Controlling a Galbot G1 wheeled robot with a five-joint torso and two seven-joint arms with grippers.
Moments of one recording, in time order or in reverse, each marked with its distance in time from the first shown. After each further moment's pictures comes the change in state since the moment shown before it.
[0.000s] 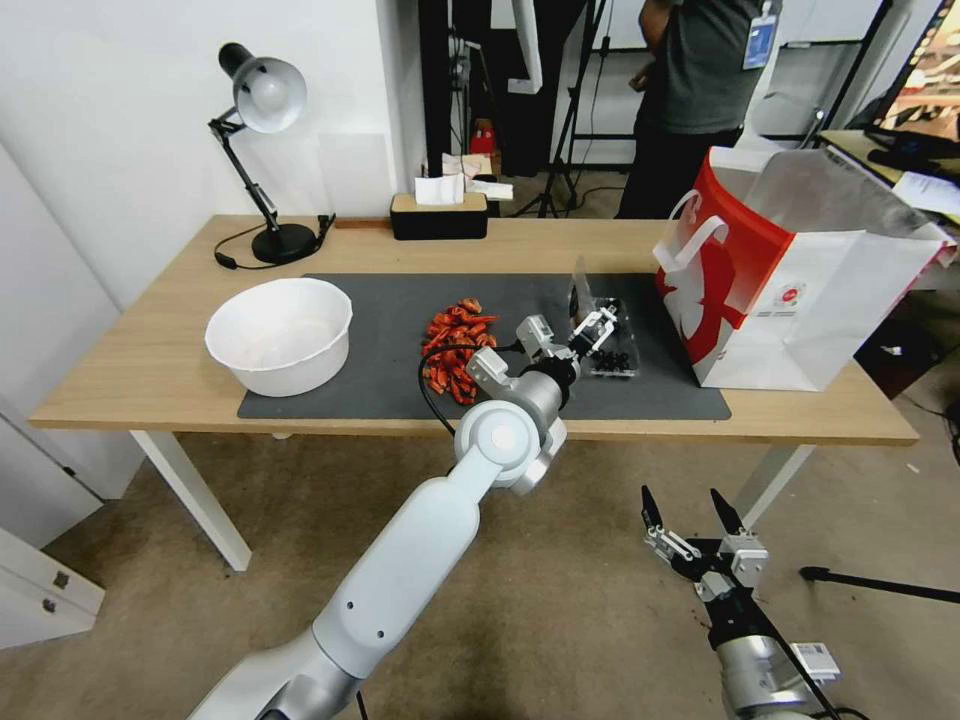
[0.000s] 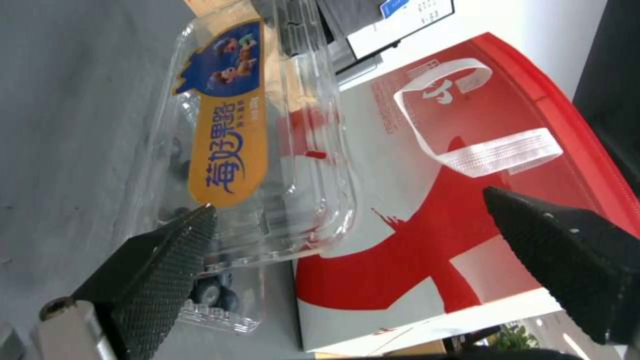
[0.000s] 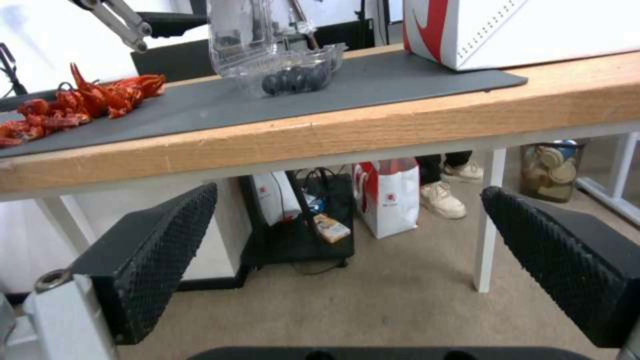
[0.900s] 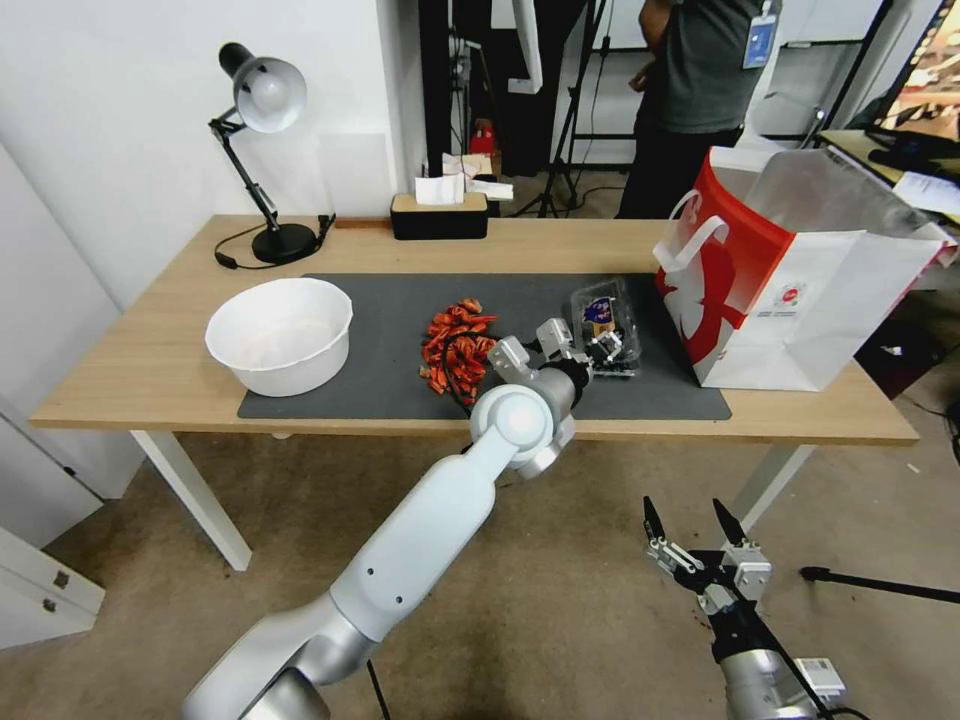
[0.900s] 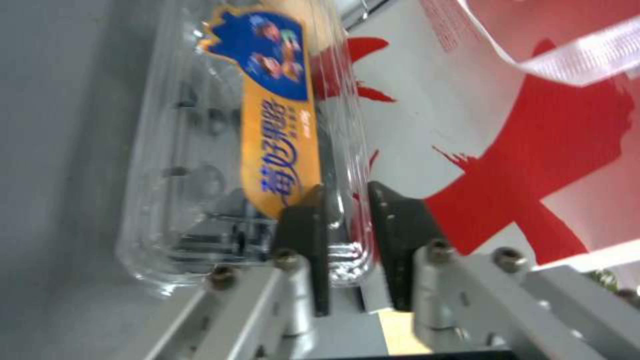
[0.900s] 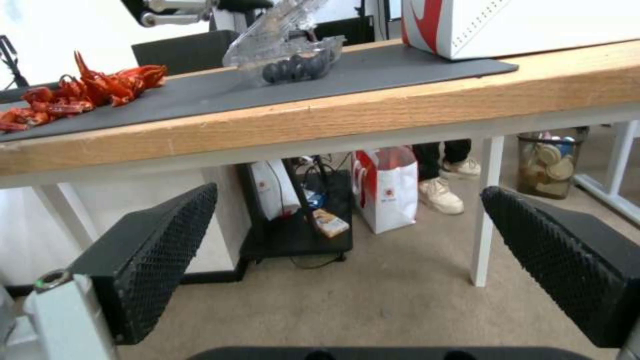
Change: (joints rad) left arm -0.110 -0.024 0.061 0.110 0.032 0.131 -0.090; right arm -0.032 0.009 0.009 -0.004 -0.009 0.025 -0.015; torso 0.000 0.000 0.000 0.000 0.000
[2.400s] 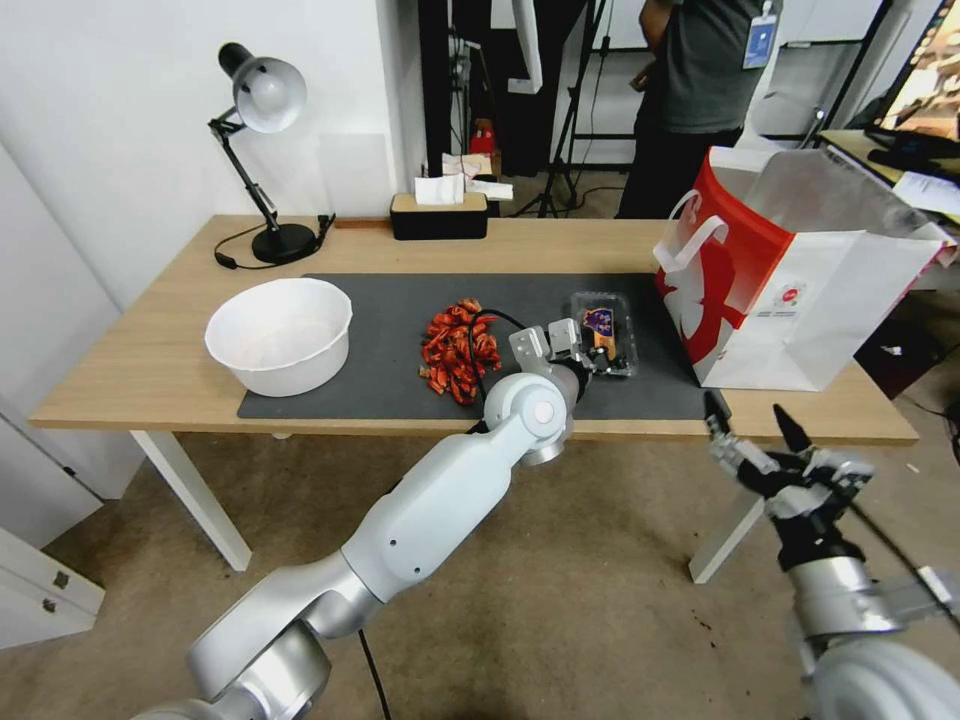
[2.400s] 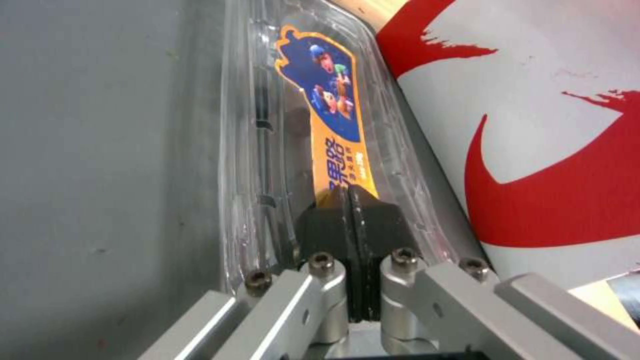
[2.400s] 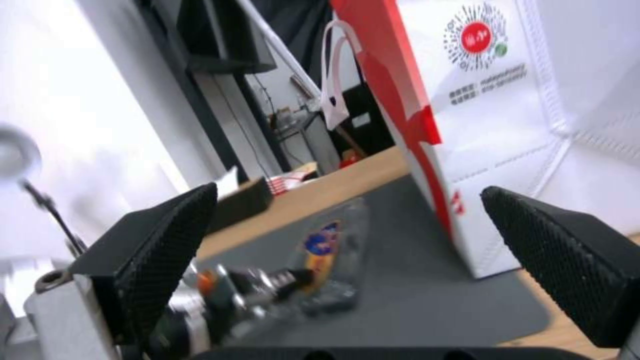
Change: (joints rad) left arm -0.081 0.014 0.076 0.107 0.173 0.083 -0.051; right arm 0.087 -0.160 0.198 0.330 0.573 -0.245 0.090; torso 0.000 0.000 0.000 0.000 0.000
